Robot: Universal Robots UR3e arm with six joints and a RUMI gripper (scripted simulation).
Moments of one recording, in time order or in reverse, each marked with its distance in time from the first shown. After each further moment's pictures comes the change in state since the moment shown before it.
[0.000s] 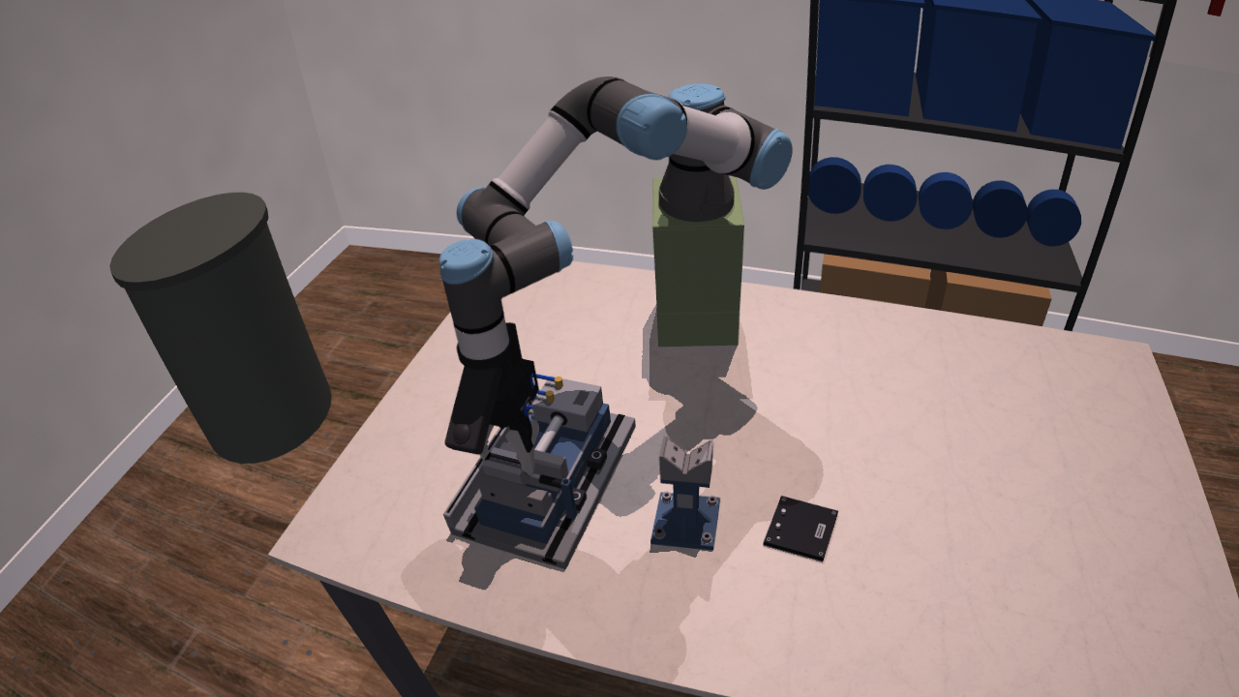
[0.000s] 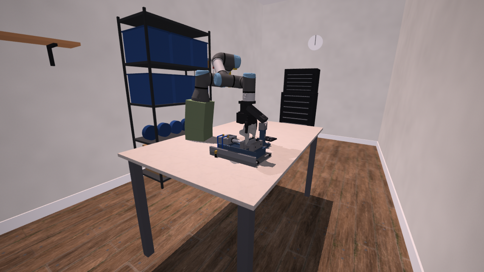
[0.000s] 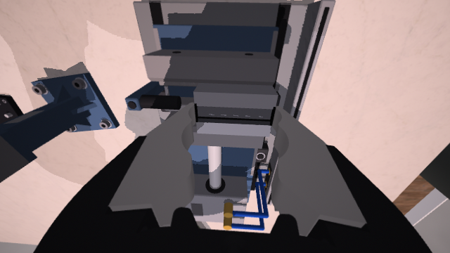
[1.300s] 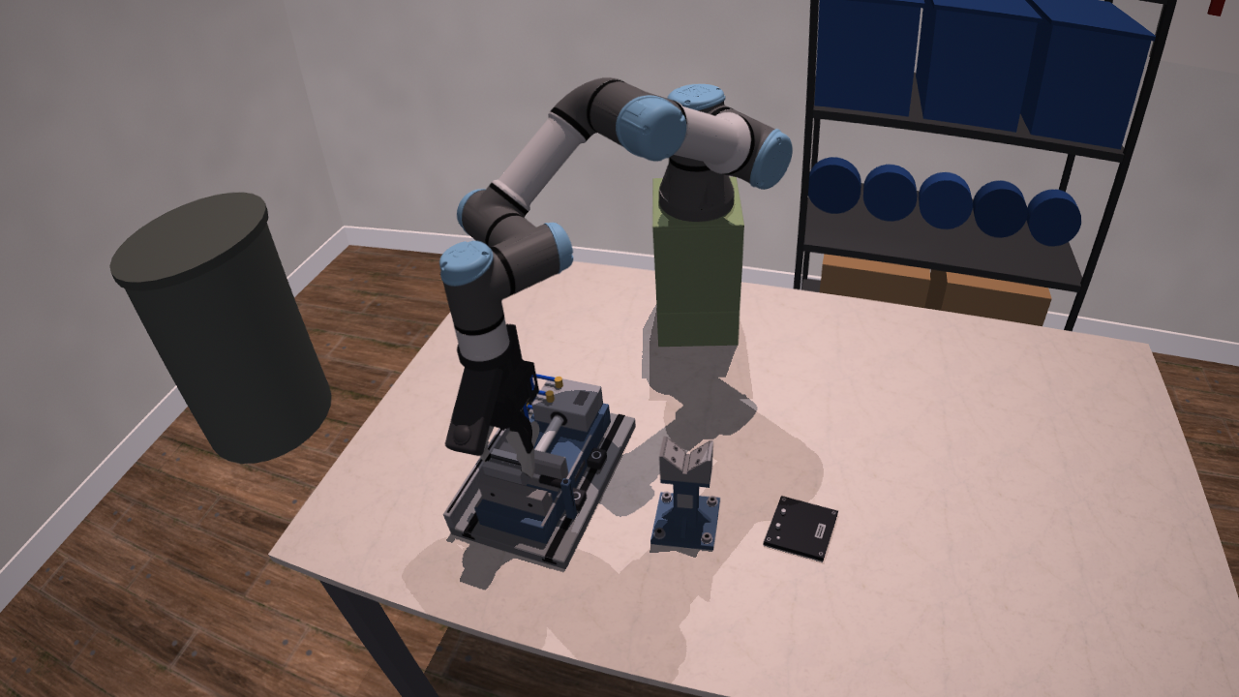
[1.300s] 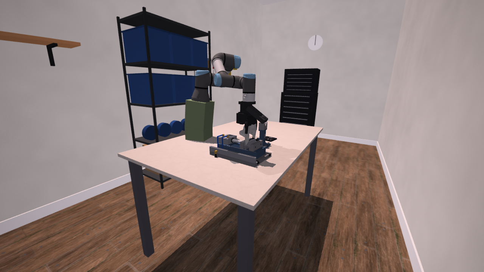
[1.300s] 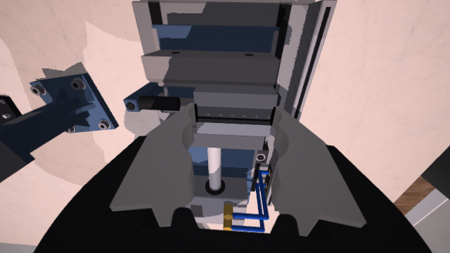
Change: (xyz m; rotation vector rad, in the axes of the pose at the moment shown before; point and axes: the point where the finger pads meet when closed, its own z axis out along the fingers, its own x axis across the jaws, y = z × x) arm 0.000 0.000 0.002 0.000 0.000 0.000
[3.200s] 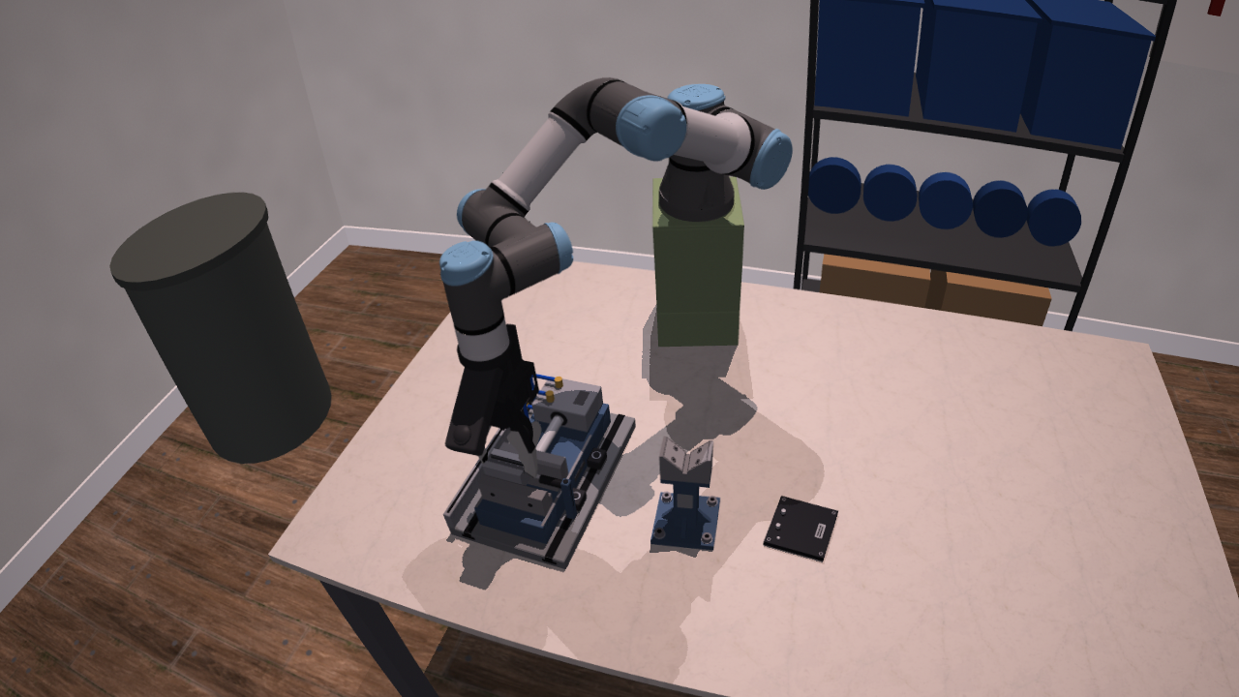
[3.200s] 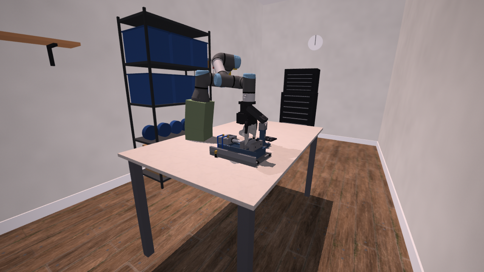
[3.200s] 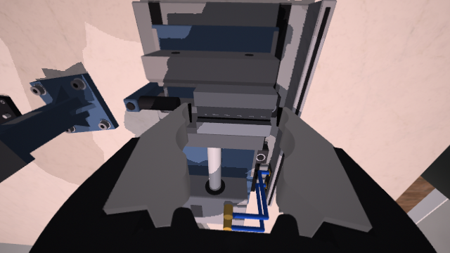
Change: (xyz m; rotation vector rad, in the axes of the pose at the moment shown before) arm 0.000 0.000 0.000 0.000 0.000 0.000
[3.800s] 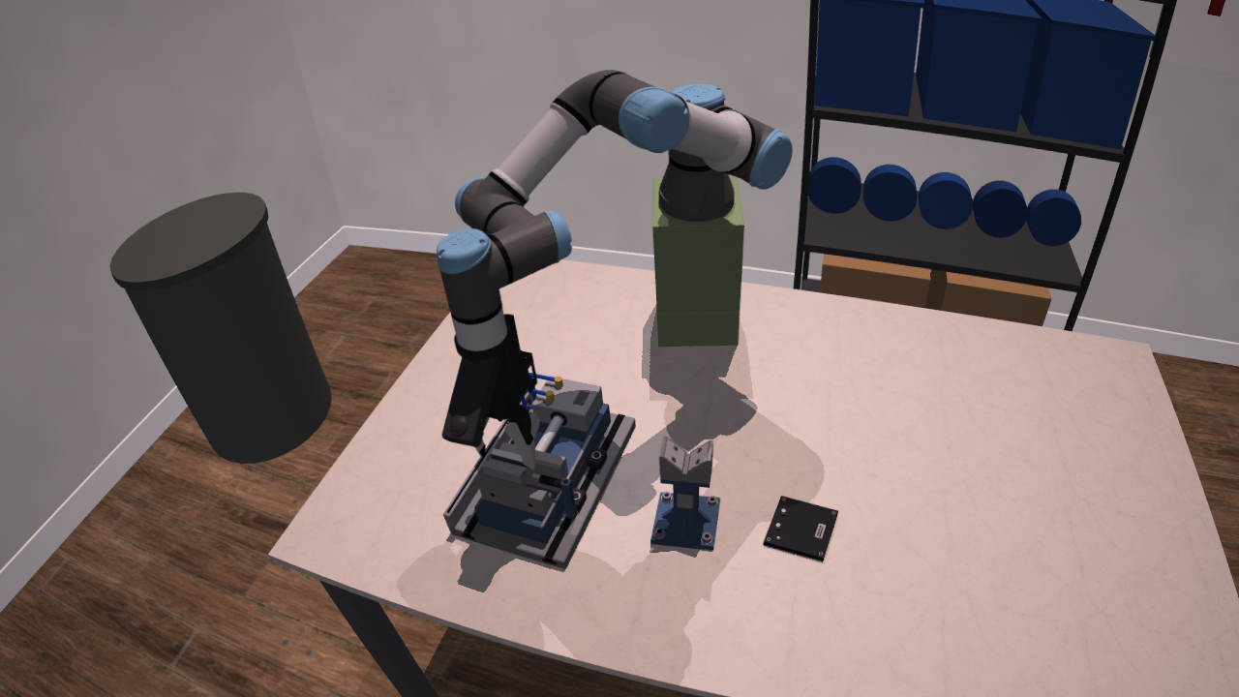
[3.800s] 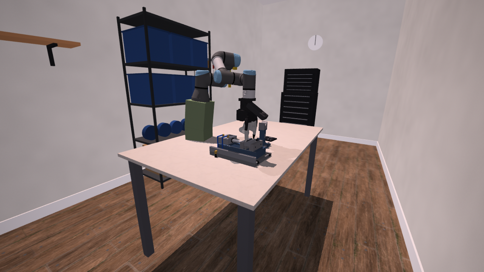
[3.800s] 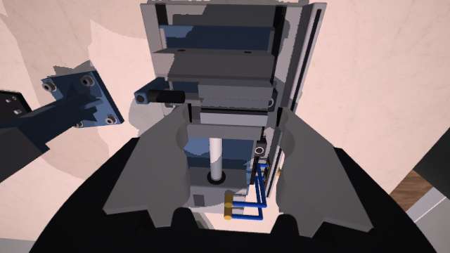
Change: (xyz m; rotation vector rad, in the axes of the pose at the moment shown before) arm 0.000 0.000 -0.016 0.000 0.000 0.000
